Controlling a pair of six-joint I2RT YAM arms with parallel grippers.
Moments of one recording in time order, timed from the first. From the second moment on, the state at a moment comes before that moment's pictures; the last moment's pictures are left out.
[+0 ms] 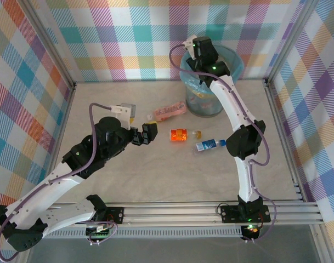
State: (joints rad) left arm -0.80 0.93 1.08 -0.50 -0.23 -0.40; right arm 0.42 2.19 2.45 -0.70 0.46 -0.47
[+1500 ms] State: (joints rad) left arm -0.80 0.97 1.05 -0.53 -0.30 -0.42; right arm 0.32 2.12 2.50 -0.90 -0.01 0.09
